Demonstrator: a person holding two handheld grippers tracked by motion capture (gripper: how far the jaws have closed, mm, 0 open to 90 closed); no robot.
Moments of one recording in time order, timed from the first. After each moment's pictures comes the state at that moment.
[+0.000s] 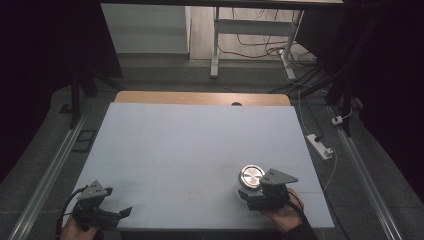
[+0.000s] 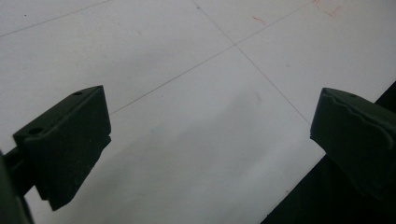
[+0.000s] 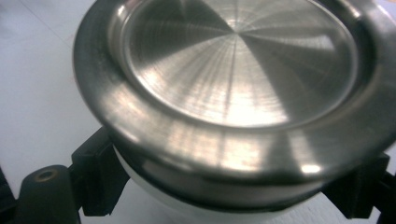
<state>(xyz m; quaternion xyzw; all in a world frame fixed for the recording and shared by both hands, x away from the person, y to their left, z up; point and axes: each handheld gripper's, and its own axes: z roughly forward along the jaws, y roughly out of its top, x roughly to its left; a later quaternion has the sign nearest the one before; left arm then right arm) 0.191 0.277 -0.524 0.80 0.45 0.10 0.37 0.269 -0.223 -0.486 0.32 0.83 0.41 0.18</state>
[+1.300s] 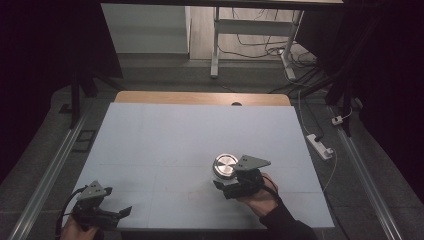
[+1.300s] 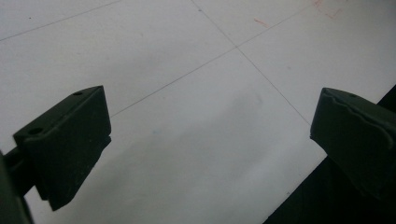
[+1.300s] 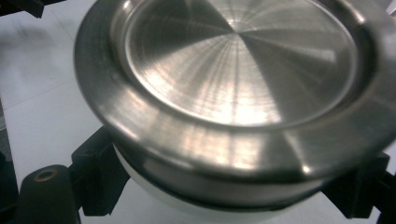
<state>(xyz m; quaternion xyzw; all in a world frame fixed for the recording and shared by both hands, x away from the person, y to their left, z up) 0.191 0.278 -0.523 0.80 0.46 0.10 0.37 0.296 -0.156 -0.472 0.26 0.85 0.44 0.14</state>
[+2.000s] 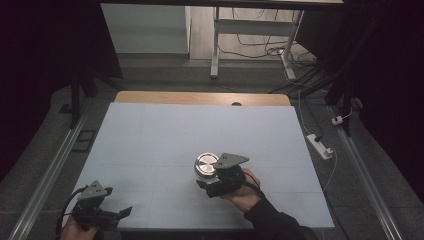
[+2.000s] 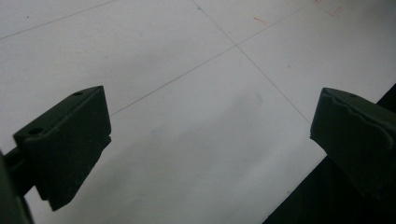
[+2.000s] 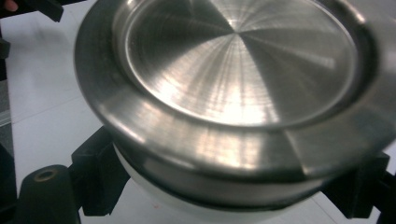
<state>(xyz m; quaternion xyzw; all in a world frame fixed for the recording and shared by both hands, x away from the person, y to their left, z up) 0.191 0.277 -0.523 0.80 0.45 0.10 0.37 0.303 -0.110 -0.477 0.22 0.86 0.44 0.13</state>
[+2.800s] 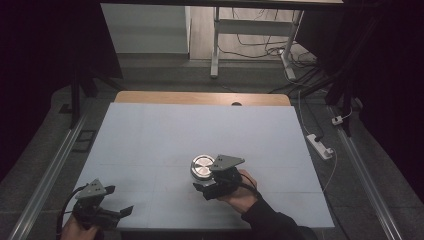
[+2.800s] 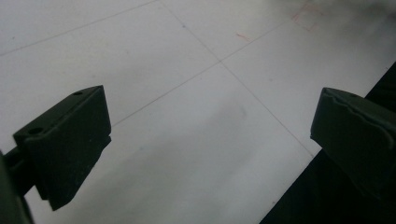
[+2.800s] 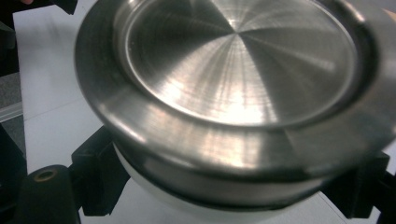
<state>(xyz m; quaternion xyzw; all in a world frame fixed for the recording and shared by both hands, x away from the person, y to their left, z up) 0.195 0.276 -0.518 0.81 0.43 0.09 0.40 0.300 -0.103 -0.479 0.20 0.87 0.44 0.12</state>
